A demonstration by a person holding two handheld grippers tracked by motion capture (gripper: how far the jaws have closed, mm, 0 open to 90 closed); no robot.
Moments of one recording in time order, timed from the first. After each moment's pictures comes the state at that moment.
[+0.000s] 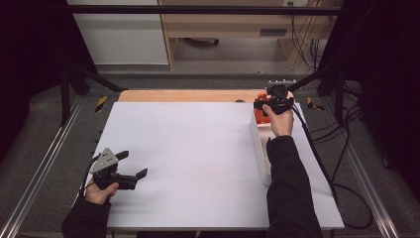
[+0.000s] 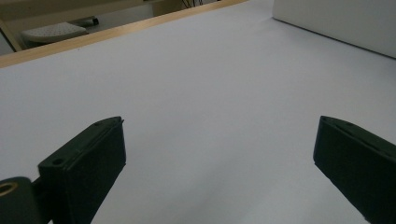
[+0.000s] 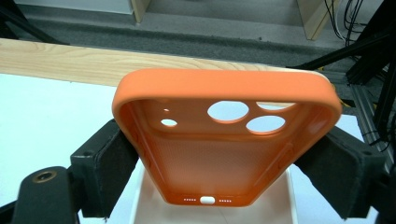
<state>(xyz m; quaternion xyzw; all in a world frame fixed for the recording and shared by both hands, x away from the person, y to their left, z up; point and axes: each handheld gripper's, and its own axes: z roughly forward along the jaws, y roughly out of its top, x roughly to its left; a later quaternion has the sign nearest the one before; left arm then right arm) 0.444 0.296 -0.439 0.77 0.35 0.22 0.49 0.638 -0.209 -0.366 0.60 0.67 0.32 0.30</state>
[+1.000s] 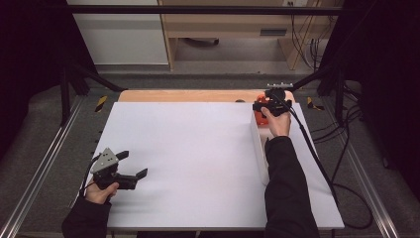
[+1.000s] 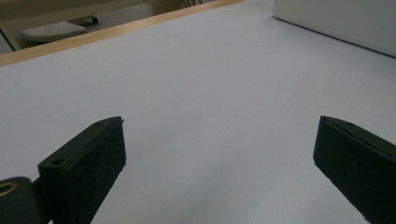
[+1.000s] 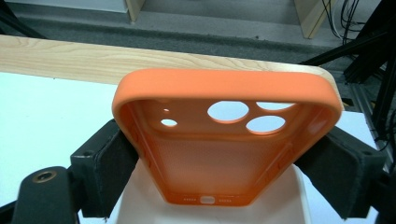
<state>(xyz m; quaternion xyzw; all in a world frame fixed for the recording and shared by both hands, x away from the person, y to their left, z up) 0.445 0.296 -0.440 0.77 0.35 0.22 0.48 0.648 -0.209 -0.386 0.60 0.67 0.32 0.30</state>
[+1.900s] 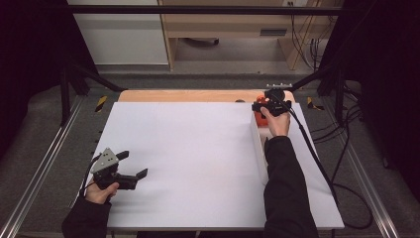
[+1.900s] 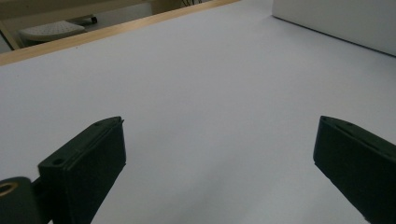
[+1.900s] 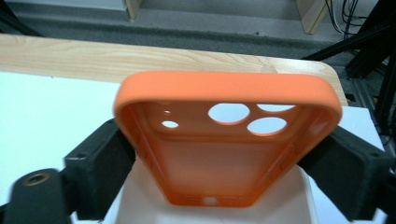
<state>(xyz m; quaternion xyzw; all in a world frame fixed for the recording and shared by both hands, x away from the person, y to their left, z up) 0.445 0.295 -0.441 0.77 0.35 0.22 0.48 0.650 -0.209 -0.389 0.61 0.66 0.32 0.30</state>
